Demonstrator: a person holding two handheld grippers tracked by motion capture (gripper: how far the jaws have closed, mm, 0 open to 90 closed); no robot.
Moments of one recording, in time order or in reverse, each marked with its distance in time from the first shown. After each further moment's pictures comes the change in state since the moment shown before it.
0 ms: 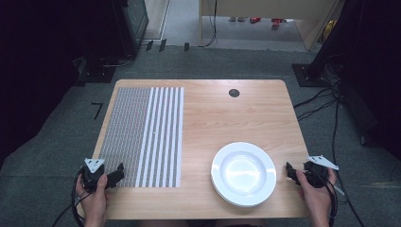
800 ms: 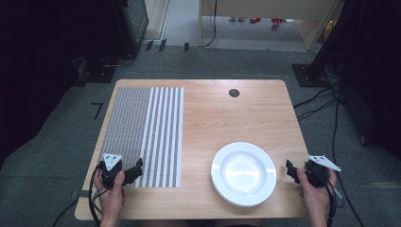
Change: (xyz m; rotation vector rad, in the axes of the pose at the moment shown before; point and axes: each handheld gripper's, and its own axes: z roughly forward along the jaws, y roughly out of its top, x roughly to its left) left arm -0.062 0.018 -0.012 -0.061 -0.147 0.039; right arm 0.007 0.005 -0.009 -0.059 0.005 0.064
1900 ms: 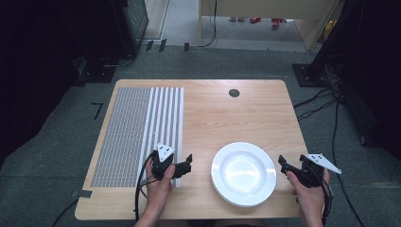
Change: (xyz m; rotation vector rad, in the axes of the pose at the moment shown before) left arm -0.136 0.024 0.024 0.006 -0.282 0.087; right arm 0.032 0.015 -0.024 -0.112 0.121 0.055
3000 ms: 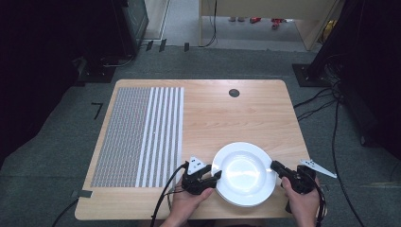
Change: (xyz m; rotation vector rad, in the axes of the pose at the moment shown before) left arm -0.065 -0.026 0.019 0.072 -0.318 0.004; right arm 0.019 -0.016 -0.007 0.085 0.270 0.177
